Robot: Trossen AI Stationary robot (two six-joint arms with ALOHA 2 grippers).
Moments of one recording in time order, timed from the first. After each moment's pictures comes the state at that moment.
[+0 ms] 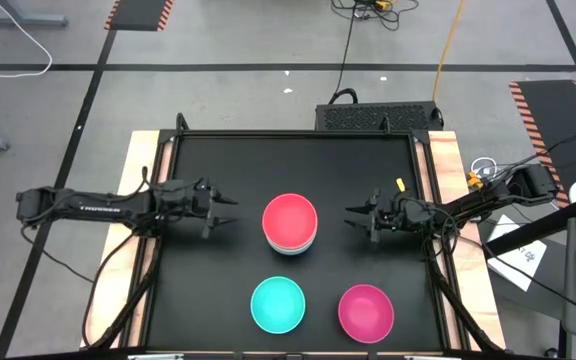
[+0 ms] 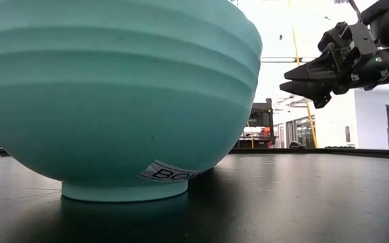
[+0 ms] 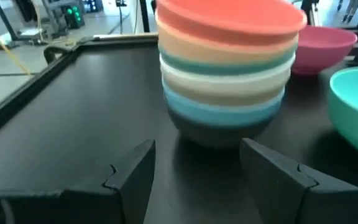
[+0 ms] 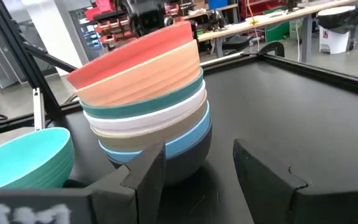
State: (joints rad) left arm 0.17 0.71 0.09 0.37 0.20 0.09; right arm 0.13 1.09 0.02 1.02 0.26 0.27
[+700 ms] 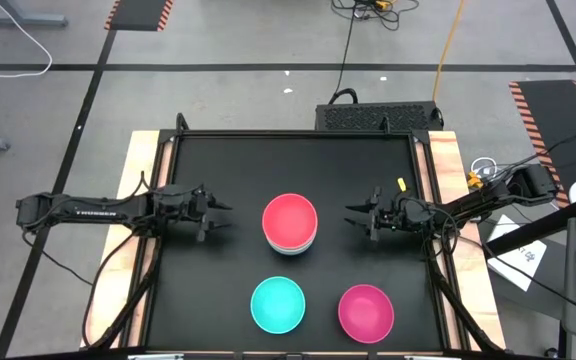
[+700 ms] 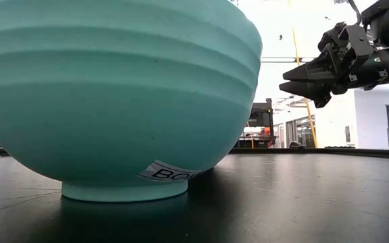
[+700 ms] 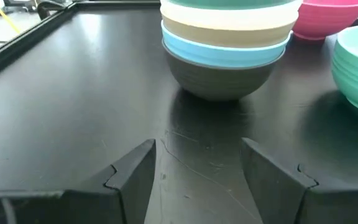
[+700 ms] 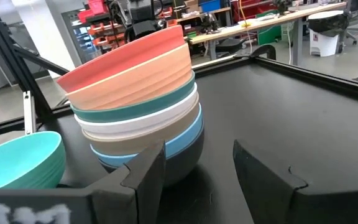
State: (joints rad) left arm 0.18 0.56 0.01 0.20 0.18 0.07; right arm 0.13 1.09 0.02 1.02 0.29 0.26
